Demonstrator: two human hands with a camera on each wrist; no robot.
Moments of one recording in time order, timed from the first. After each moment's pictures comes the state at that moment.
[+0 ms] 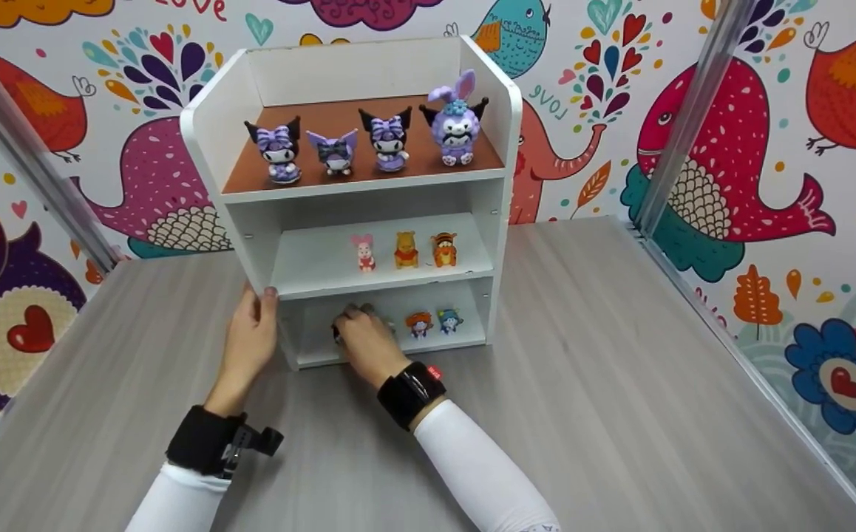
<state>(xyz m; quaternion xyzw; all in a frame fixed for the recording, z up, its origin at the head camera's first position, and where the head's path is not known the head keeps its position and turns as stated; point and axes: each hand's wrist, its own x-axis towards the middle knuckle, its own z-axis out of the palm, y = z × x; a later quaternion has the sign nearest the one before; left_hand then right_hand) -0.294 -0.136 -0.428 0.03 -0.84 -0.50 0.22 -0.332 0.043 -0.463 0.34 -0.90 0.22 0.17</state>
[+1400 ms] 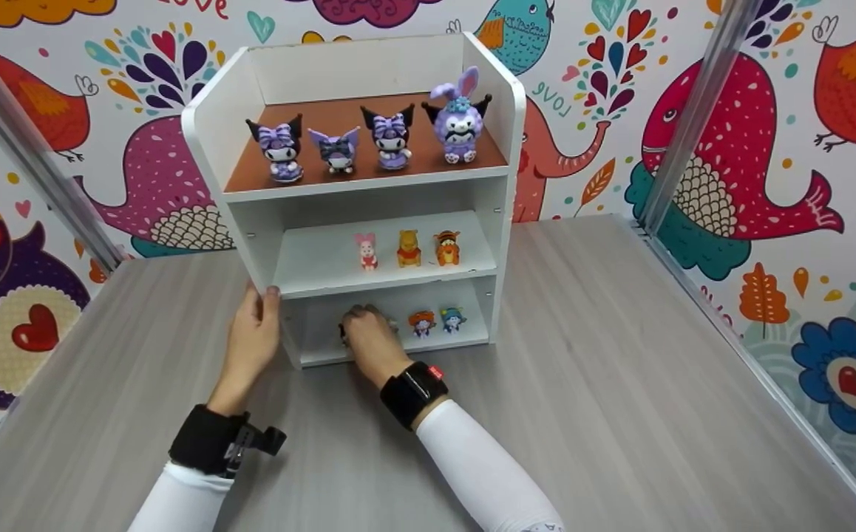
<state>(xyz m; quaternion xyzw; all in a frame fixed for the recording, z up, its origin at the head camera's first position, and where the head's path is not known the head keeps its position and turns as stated) -0.295 -0.135 -0.429 0.03 -0.84 -0.50 0.22 -0.335 0.040 -0.470 0.32 -0.90 0.23 0.17</state>
